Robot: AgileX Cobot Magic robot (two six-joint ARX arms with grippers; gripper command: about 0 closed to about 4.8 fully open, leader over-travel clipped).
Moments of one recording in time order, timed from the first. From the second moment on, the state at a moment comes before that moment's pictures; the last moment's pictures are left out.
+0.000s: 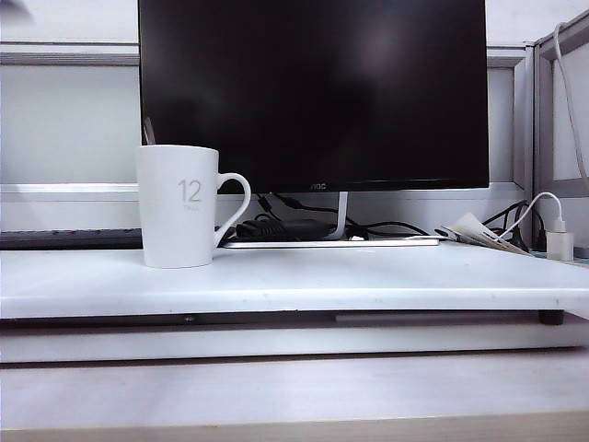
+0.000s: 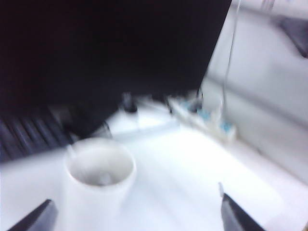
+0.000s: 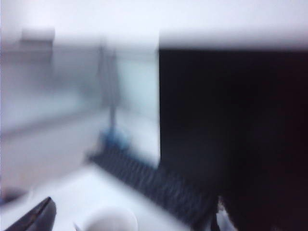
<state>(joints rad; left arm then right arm) -0.07 0.71 0.56 0.10 0.62 -0.22 0.46 1.26 1.08 0.29 -0.40 0.05</state>
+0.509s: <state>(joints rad) -0.31 0.94 0.56 0.12 0.17 -0.09 0.61 1.57 1.18 0.25 -0.57 0.10</state>
